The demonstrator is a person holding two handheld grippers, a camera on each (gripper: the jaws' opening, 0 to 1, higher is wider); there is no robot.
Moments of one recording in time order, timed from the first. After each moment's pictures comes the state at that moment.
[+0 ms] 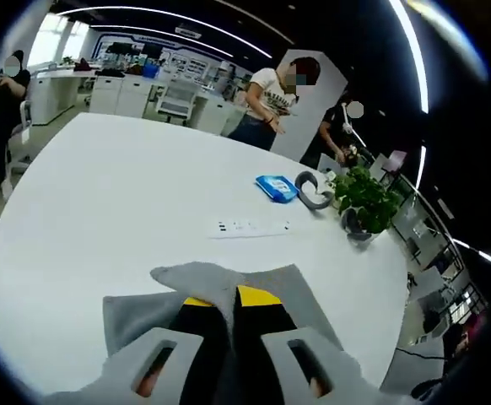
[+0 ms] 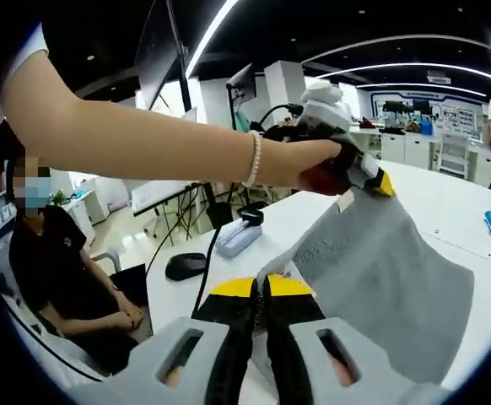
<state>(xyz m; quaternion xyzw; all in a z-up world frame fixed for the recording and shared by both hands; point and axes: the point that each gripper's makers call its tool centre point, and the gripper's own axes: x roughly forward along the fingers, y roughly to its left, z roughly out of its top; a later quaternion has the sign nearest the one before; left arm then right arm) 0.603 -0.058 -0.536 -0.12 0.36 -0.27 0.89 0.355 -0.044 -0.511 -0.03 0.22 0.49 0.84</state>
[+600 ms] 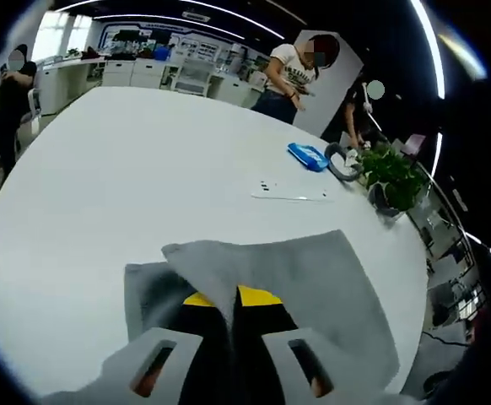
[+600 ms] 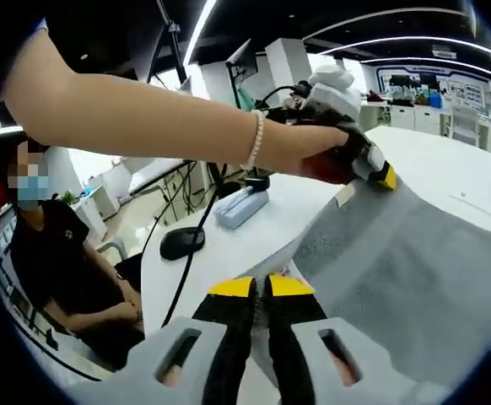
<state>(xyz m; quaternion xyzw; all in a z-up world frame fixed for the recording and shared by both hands) 0.604 -0.026 -0.616 -0.10 0.40 -0.23 0.88 0.359 -0.021 -0.578 -0.01 0.27 0.50 0.82</state>
